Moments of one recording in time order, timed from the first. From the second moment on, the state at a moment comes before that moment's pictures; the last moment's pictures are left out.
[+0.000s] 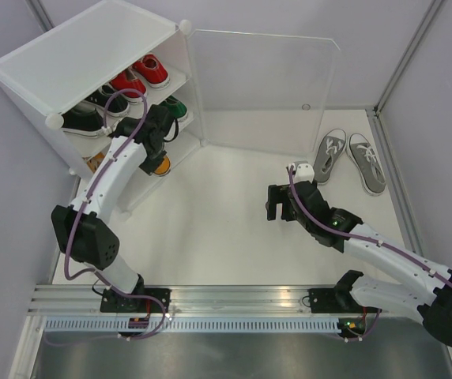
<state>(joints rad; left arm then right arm) -0.33 1.62 1.65 -1.30 -0.56 -1.25 0.75 1.02 0.71 -0.32 0.35 0.46</state>
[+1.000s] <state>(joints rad) -0.23 1.61 1.64 -1.28 -0.76 -1.26 0.75 1.05 0.68 -0.29 0.31 0.46</state>
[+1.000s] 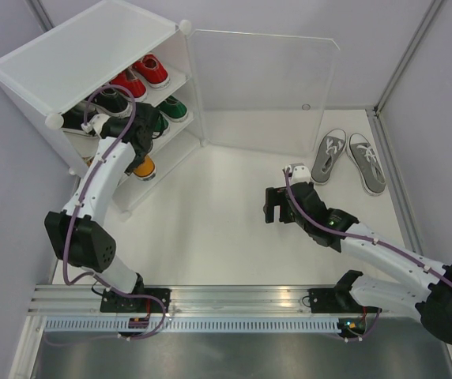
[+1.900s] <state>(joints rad) -0.44 1.52 1.45 -1.22 -0.81 -1.28 0.75 1.07 0.68 -0.28 0.26 0.45</state>
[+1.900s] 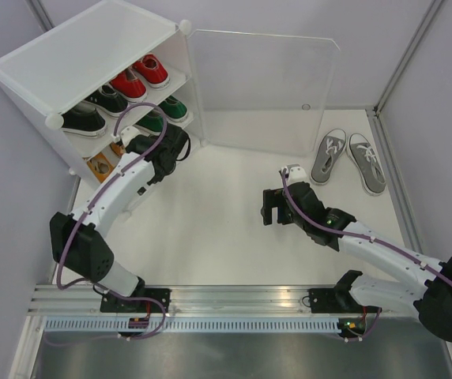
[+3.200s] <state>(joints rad) -0.30 1.68 1.53 -1.12 -0.91 -1.26 0.75 1.08 0.68 -0.28 0.24 0.44</state>
